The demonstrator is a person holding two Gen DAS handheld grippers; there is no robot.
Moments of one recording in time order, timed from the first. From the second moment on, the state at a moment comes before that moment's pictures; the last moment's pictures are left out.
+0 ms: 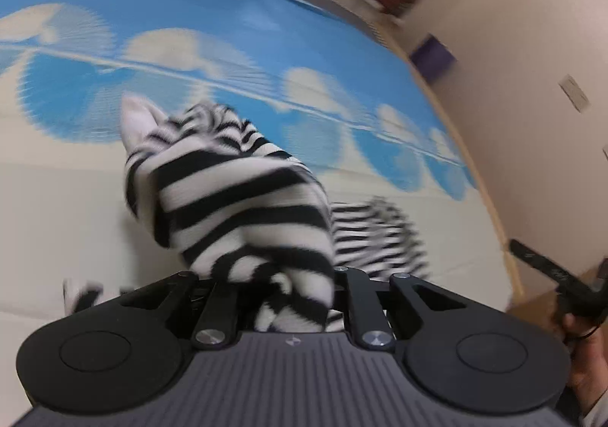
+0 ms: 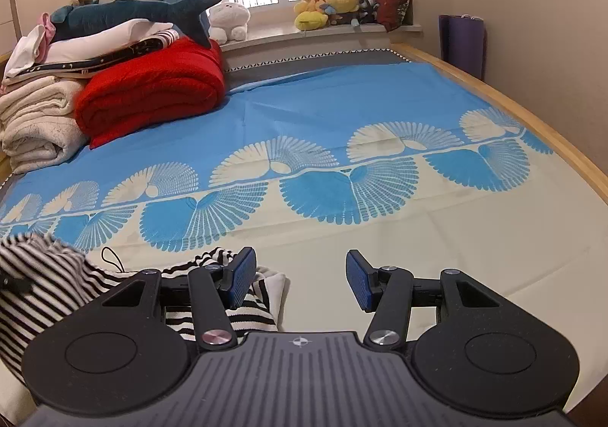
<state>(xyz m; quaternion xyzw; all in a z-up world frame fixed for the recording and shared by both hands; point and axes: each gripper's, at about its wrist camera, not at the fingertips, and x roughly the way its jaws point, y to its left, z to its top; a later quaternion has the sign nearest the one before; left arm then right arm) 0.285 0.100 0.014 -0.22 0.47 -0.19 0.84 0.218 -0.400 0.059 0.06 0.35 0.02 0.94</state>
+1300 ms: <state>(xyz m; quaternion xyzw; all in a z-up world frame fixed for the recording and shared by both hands) 0.235 -0.005 0.033 -0.09 0.47 -0.20 0.85 0.198 -0.341 0.058 0.07 0.41 0.25 0.88</state>
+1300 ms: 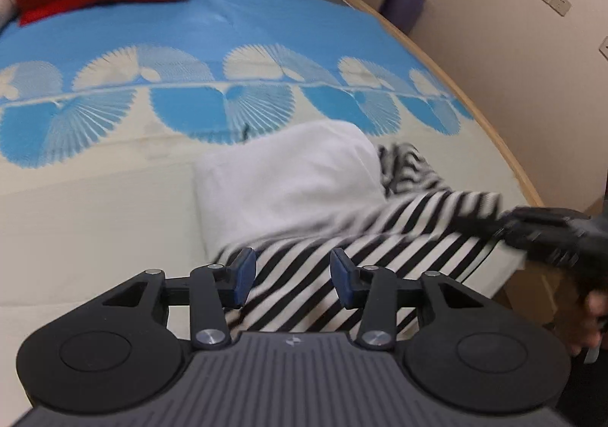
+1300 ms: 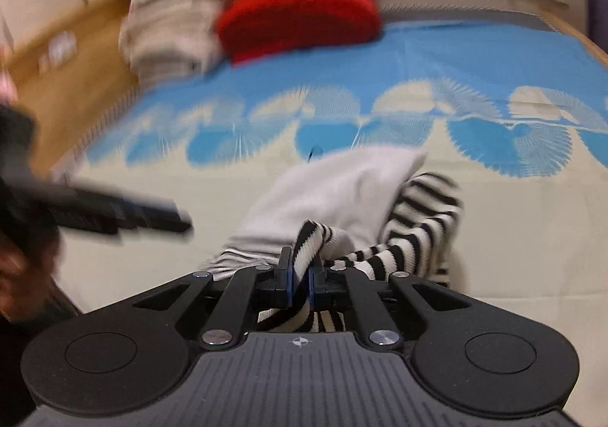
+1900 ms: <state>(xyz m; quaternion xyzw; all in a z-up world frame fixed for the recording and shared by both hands) 0.222 -0.121 -0.059 0.13 0.57 -0.29 0.76 0.174 -0.409 -0.032 -0.04 0.58 0.20 0.79</state>
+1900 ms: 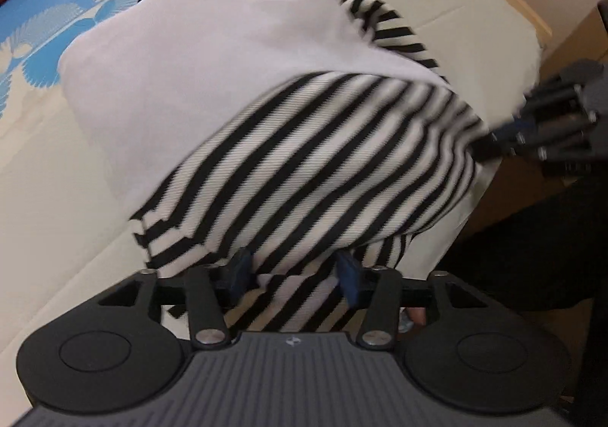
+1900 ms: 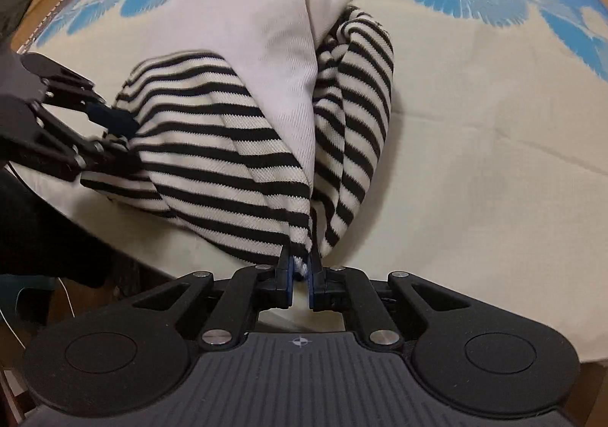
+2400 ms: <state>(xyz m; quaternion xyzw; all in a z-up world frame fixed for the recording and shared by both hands) 0.262 -0.025 -0.010 -0.04 0.52 -0.16 0.84 0.230 -0.454 -0.001 0.23 0.41 0.16 0.87</state>
